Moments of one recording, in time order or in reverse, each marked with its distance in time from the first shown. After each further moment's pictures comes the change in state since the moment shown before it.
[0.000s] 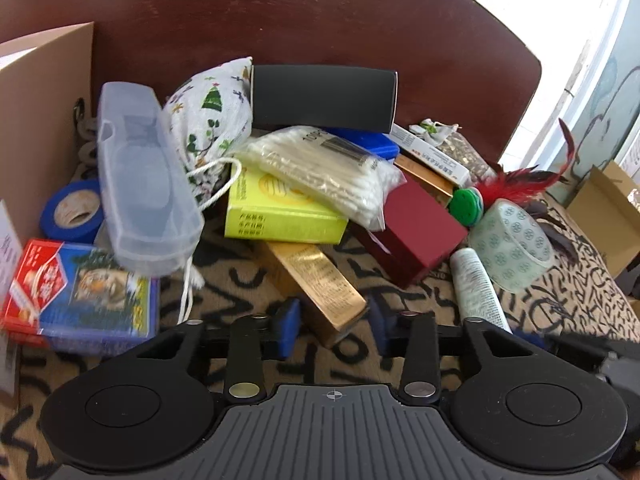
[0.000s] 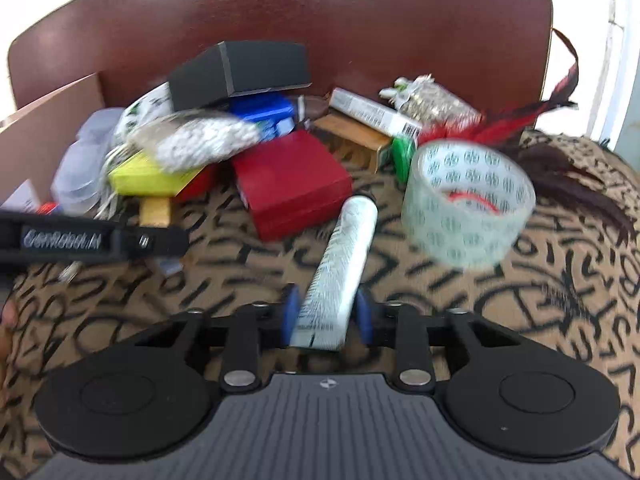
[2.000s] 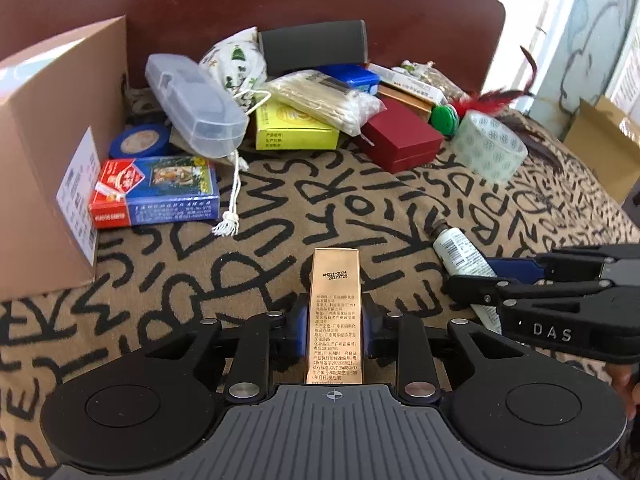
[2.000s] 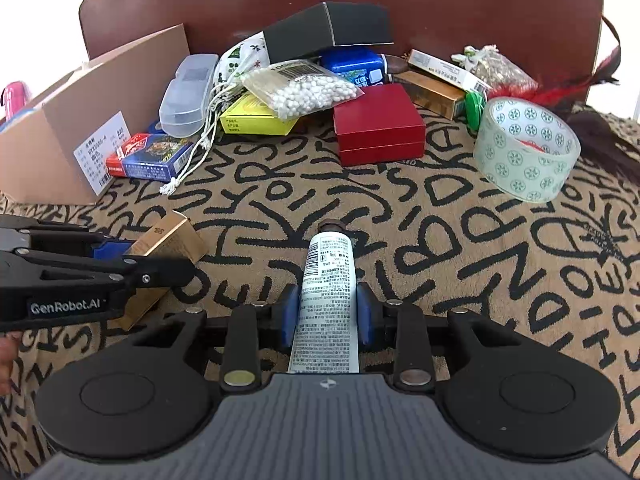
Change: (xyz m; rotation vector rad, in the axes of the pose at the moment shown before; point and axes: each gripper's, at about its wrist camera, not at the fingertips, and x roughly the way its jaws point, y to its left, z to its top) left arm -0.066 -0.001 -0.064 0.117 0.077 0.047; right arm -0.031 0.044 -0.025 -0.081 0.106 0.119
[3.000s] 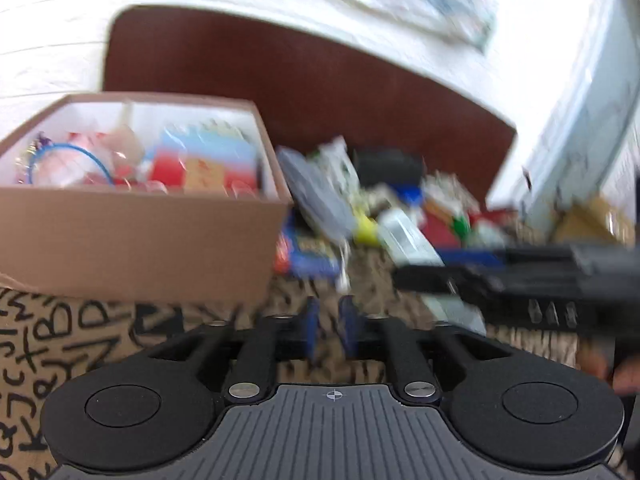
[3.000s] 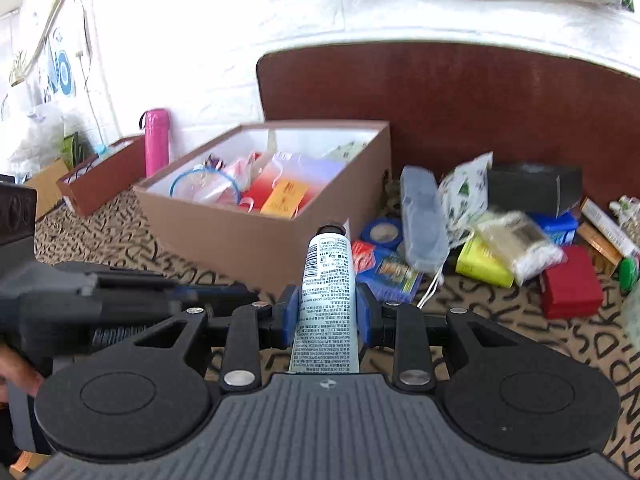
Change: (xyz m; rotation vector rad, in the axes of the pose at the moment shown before) left arm -0.137 0.077 -0.023 -0.089 -0.192 -0.014; right arm -0.066 0.142 0.060 -0.187 -0.141 0.303
